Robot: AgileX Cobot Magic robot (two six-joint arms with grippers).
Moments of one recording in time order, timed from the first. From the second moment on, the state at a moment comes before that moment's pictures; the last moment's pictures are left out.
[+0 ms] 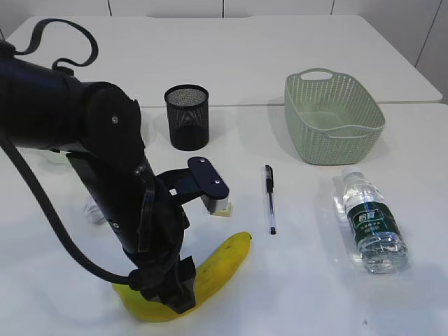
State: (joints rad) left arm -0.70 1.84 -1.11 -0.34 0.79 0.65; right arm -0.01 0.92 -0.77 0.02 1.04 0.07
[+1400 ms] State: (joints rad) left arm -0.70 1.99 -1.12 -0.28 0.75 0.65; right arm -0.01 0.92 -0.77 0.00 1.00 0.07
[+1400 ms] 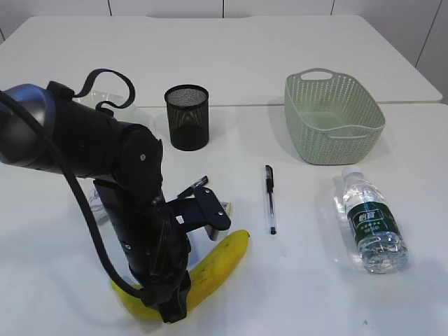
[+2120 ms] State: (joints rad) left arm -0.70 1.99 -1.32 -0.23 0.87 0.62; right arm -0.01 0.92 -0.77 -0.02 1.00 0.07
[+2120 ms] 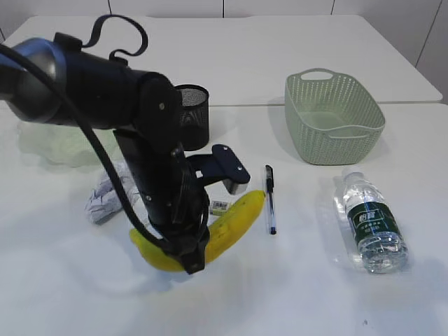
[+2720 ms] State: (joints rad) left arm -0.47 1.85 -1.51 -0.08 0.96 0.46; right arm -0.01 0.92 -0.77 -0.02 0.96 0.07
